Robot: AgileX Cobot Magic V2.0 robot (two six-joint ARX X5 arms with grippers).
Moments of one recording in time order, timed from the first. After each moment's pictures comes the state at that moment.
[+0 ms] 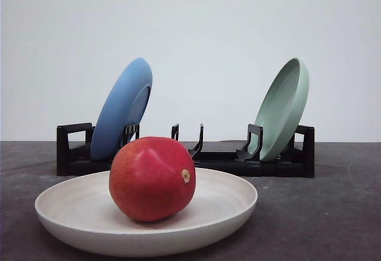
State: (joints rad) left_arx 0.01 0.00 0.02 -0.17 0.10 -0.02; right_arx 0.02 0.00 0.01 -0.06 -0.05 -0.02
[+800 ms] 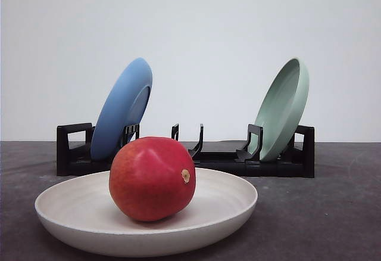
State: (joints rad) left_arx 0.01 0.00 0.02 -0.17 0.10 -0.02; right_arx 0.02 0.00 0.01 -0.06 -0.05 -0.01
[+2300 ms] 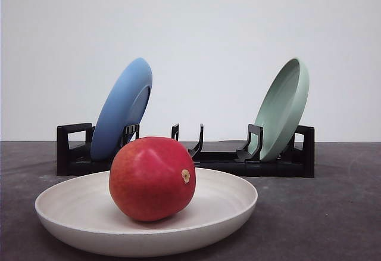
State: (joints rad) left_arx 0.01 0.00 0.02 -0.17 0.10 -0.02; right_arx 0.02 0.00 0.01 -0.06 -0.05 -0.01
